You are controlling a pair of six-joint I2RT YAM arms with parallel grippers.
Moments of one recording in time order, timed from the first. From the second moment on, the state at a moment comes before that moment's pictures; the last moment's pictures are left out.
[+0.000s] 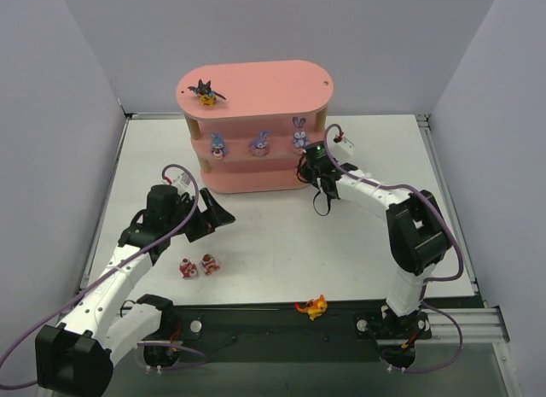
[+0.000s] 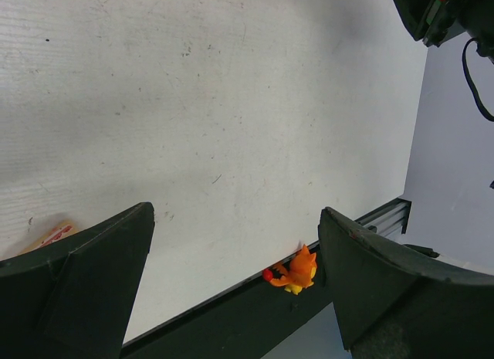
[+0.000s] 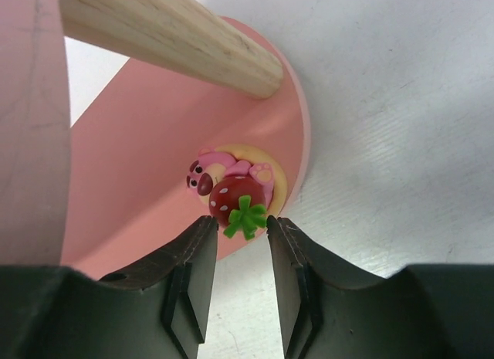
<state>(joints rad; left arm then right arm) -0.27 0.93 0.66 -0.41 0.37 -0.77 0.53 1.80 1.20 -0.19 0.43 1.03</state>
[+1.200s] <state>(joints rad) -0.31 0.83 0.76 -0.93 0.12 -0.70 0.67 1.47 0.97 -0.21 0.27 0.92</state>
